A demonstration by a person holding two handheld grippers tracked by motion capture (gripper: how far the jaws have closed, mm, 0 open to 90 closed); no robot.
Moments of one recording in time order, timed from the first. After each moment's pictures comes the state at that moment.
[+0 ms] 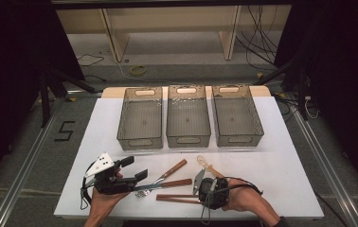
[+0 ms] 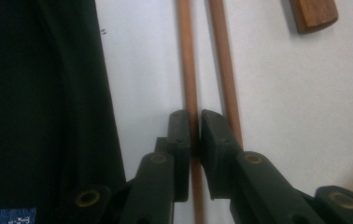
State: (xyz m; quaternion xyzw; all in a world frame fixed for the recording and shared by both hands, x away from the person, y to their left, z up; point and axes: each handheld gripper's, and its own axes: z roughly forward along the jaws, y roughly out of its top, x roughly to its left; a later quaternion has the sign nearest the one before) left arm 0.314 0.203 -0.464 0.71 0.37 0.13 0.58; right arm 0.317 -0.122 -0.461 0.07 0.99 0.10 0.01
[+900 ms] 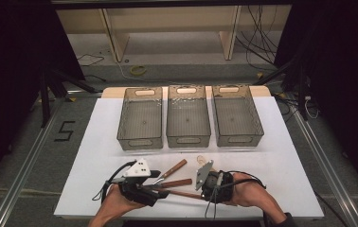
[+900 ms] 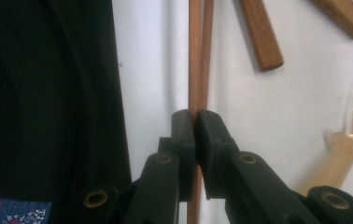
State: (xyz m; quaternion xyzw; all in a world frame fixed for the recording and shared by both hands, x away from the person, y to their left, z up) left arm 0.312 0.133 -0.452 0.86 0.24 0.05 0.45; right arm 0.316 -0.129 -0.424 0.06 0.99 0.15 0.03
